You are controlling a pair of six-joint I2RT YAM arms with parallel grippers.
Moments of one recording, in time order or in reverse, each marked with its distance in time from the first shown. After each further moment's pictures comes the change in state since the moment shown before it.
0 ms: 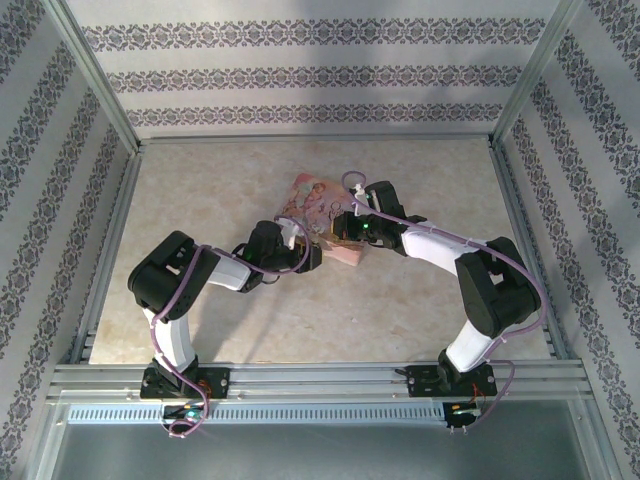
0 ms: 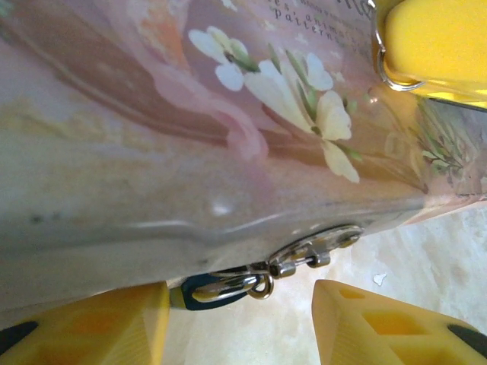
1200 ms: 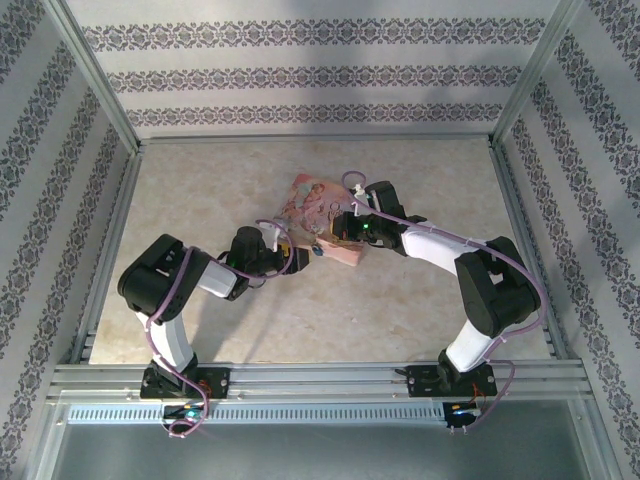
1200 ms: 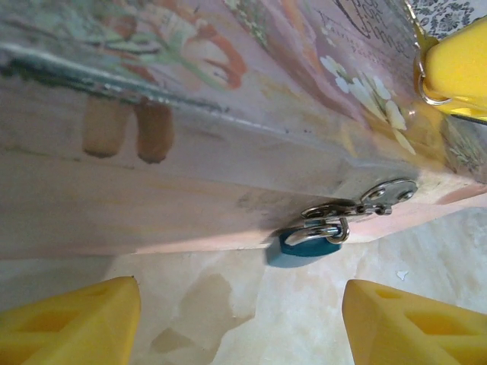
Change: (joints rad) left arm 0.090 -0.039 -0.139 0.158 0.011 -0.022; right arm -0.002 0.003 -0.001 0.005 -0.018 0.003
